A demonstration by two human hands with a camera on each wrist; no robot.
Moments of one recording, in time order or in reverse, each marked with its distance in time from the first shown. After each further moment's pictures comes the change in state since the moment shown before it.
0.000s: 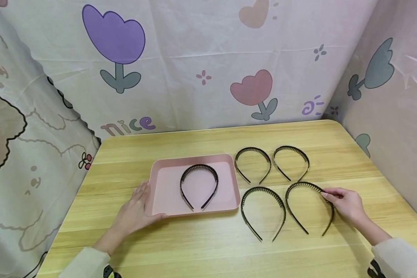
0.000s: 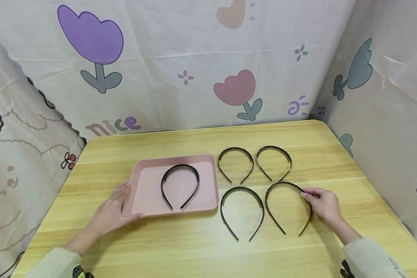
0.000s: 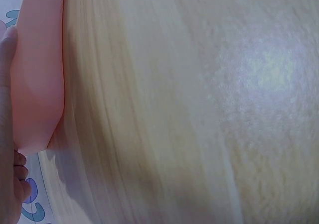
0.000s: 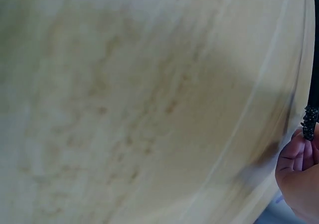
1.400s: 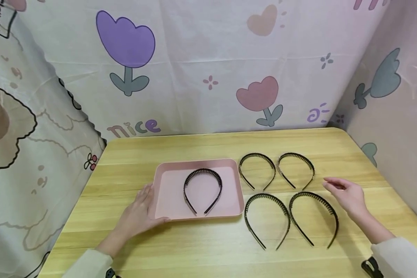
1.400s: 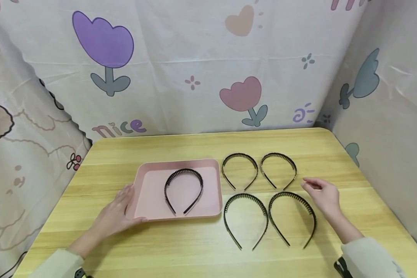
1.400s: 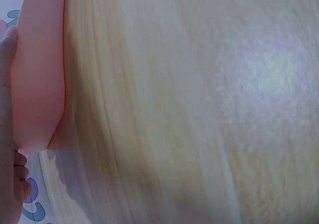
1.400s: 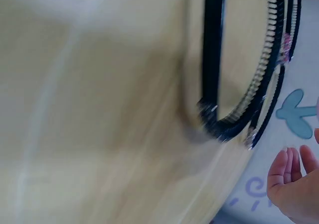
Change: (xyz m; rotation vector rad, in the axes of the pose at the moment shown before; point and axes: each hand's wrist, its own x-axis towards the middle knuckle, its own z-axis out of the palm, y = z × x) left_hand -0.003 -0.001 0.003 -0.016 0.073 0.042; right_hand 0.021 -0.040 -0.011 0.193 0.067 -0.034
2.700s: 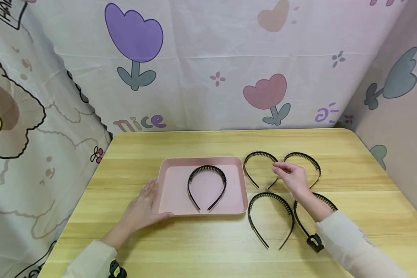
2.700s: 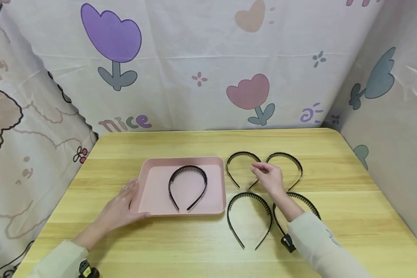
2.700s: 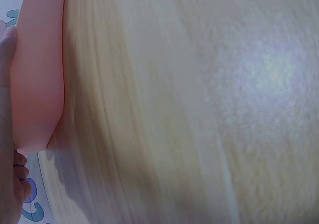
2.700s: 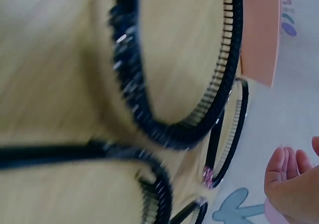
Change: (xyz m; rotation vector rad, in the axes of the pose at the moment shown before) left_hand 0.001 0.000 0.000 0.013 -0.022 -0.002; right_hand 0.019 -0.097 0.101 0.340 -0.202 0.035
